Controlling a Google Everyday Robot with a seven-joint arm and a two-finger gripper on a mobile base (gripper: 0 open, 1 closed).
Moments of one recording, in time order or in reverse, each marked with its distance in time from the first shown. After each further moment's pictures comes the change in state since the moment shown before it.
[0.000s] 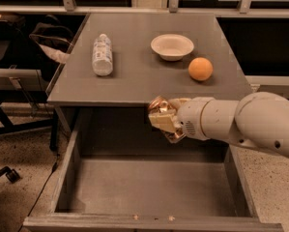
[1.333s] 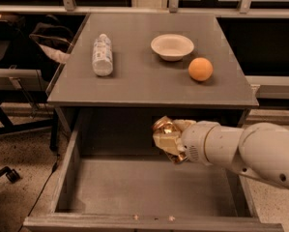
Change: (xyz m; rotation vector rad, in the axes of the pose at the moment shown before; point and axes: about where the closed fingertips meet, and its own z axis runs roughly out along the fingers) arm 0.051 0.017 -0.010 0.027 0.030 0.067
